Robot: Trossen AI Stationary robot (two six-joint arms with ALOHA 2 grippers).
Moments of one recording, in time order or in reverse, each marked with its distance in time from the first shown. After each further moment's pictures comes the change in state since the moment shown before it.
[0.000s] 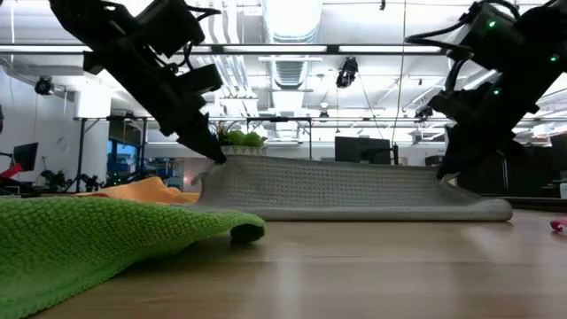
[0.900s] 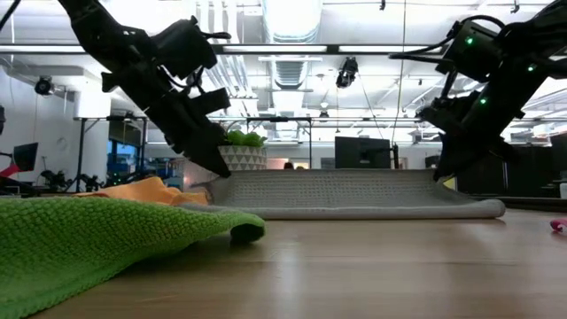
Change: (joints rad) left arm 0.086 0.111 0.001 0.091 -0.087 -0.001; right arm -0.192 0.001 0.000 0.005 -0.027 -0.132
